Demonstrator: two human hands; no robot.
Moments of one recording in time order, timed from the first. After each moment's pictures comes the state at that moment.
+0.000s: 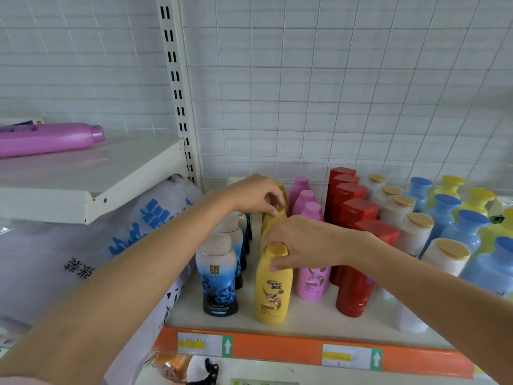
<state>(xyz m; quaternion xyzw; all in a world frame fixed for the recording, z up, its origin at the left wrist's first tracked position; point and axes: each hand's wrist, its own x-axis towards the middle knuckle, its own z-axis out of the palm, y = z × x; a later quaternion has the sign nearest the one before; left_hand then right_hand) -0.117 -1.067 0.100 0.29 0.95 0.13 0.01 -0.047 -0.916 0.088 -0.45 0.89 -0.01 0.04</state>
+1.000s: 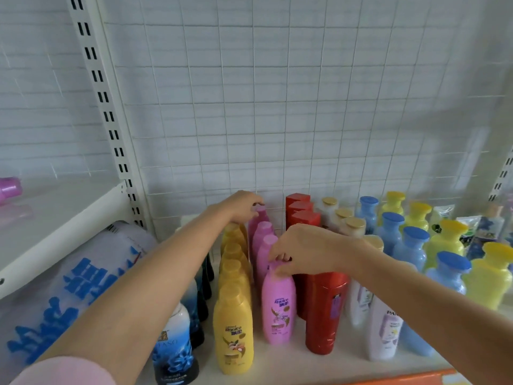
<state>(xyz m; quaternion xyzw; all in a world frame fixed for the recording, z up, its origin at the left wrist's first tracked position) -0.219 -1.006 0.097 0.26 0.96 0.09 0.00 -0.077 -0.853 0.111 -0.33 0.94 0.04 0.01</state>
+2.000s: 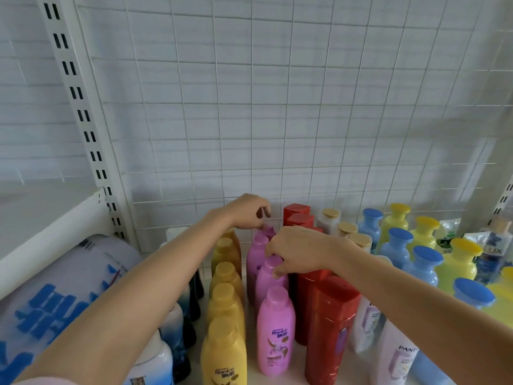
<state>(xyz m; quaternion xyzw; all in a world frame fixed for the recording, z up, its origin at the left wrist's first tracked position) -0.249 -0.989 0.099 0.32 0.94 0.12 0.00 -0.139 -0.855 0.106 -0.33 0.94 0.10 0.00</state>
